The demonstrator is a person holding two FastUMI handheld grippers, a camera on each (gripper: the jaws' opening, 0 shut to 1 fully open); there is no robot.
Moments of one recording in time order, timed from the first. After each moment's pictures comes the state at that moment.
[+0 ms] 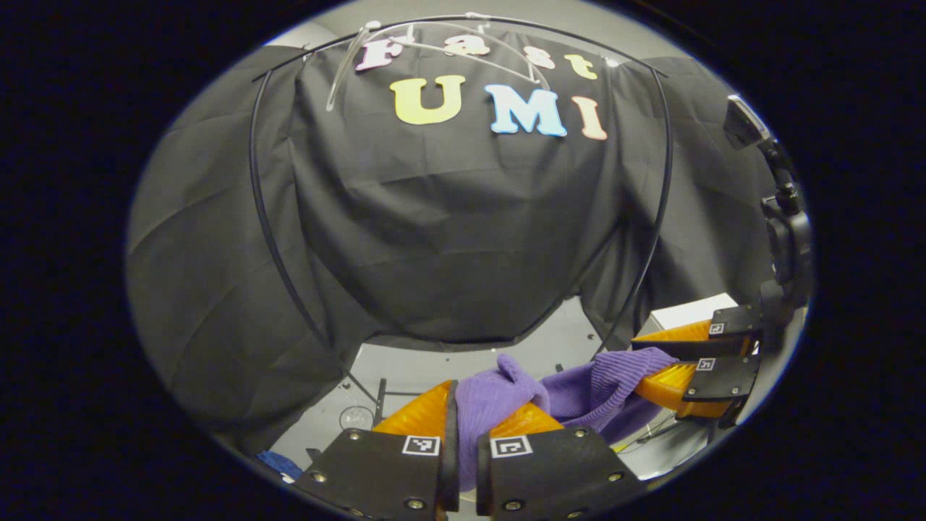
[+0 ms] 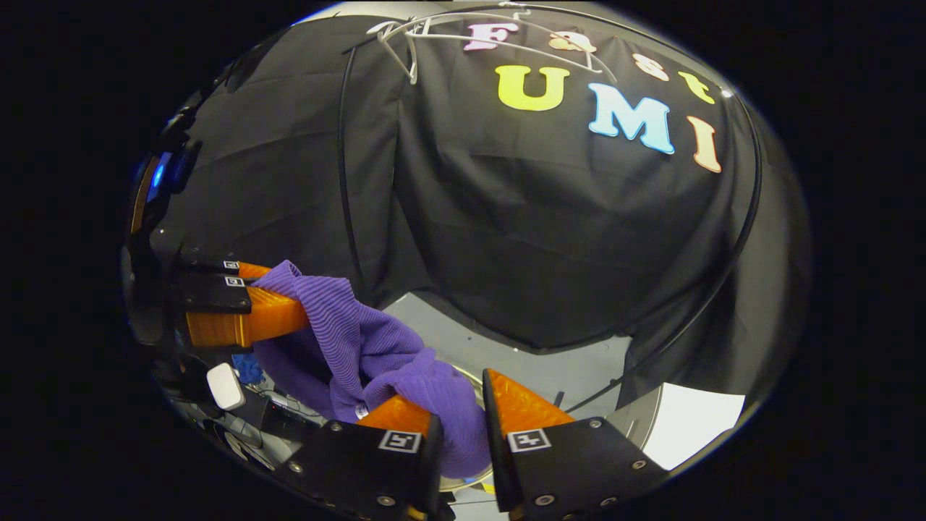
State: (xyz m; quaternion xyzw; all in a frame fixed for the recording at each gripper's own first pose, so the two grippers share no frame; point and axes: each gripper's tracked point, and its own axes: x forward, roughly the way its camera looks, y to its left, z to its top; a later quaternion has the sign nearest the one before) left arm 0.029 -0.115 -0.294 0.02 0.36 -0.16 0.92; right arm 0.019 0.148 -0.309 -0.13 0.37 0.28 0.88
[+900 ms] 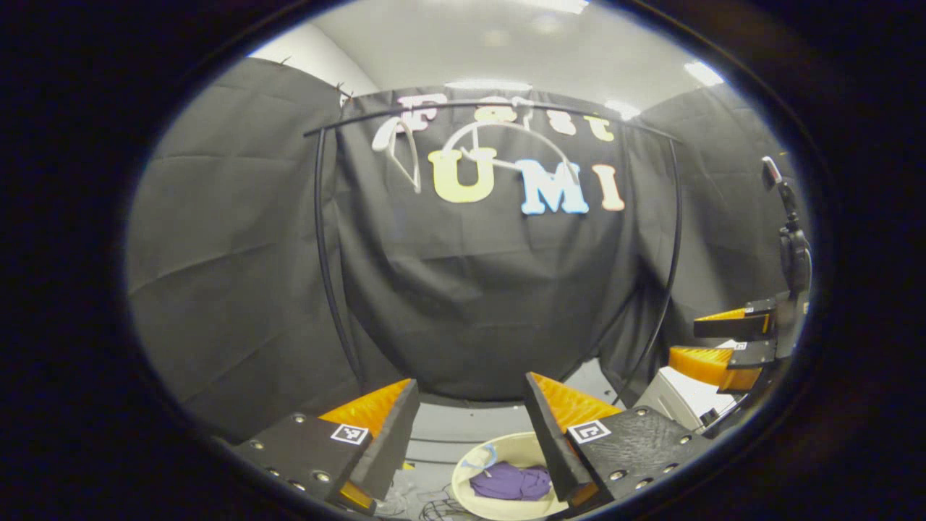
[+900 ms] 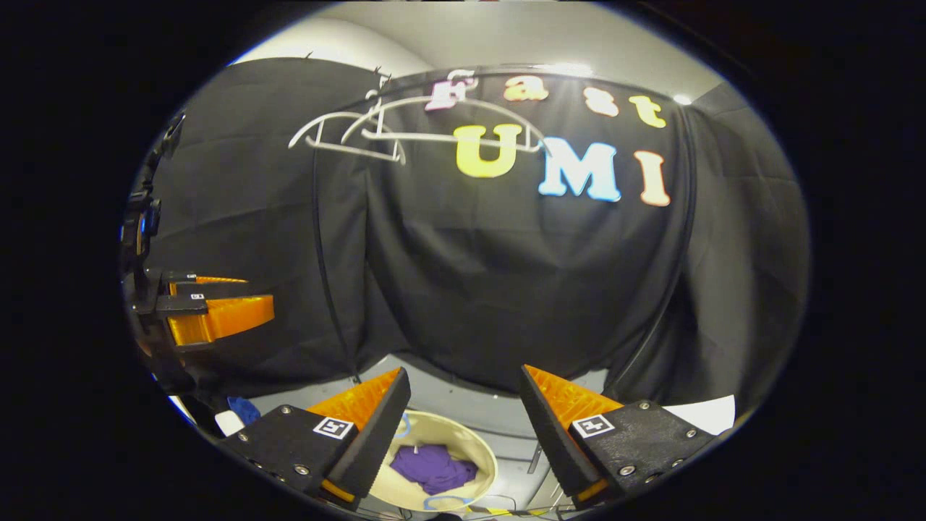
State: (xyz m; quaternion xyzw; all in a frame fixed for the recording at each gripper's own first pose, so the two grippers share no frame) left arm 0.058 -0.032 -0.105 -0.01 0.19 -0.11 0.98; right arm 0.043 0.113 -0.139 -0.06 0.22 0.21 0.95
